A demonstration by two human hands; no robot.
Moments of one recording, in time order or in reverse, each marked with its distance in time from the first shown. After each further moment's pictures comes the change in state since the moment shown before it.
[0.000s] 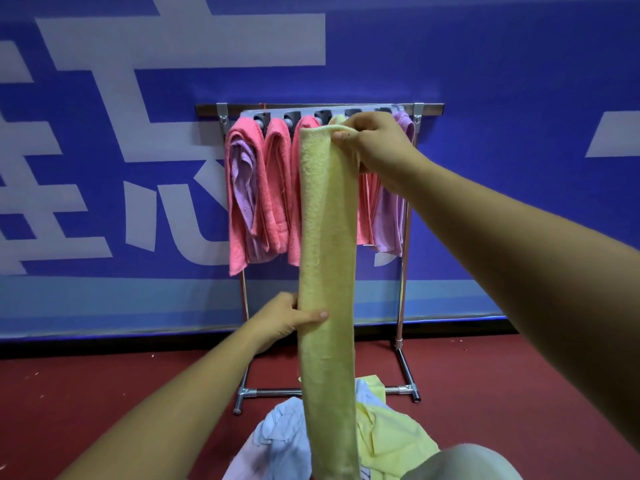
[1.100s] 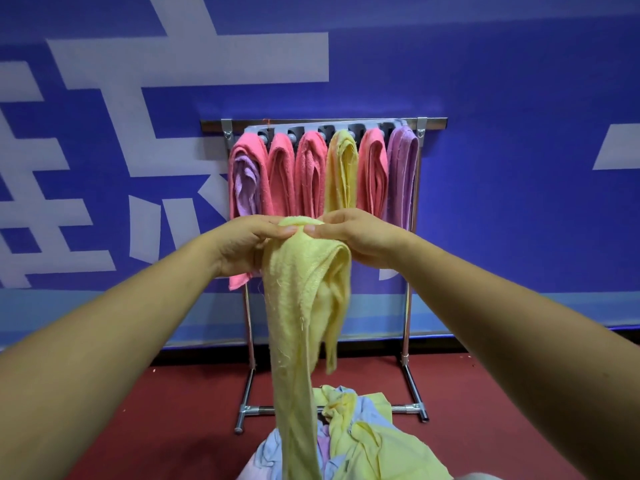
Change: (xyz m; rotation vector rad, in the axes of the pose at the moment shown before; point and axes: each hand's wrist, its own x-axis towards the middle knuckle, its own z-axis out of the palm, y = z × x) left_hand 0.007 0.141 -0.084 -0.078 -0.240 0.010; right_hand -0.045 0.051 0.036 0.280 -0.549 0.325
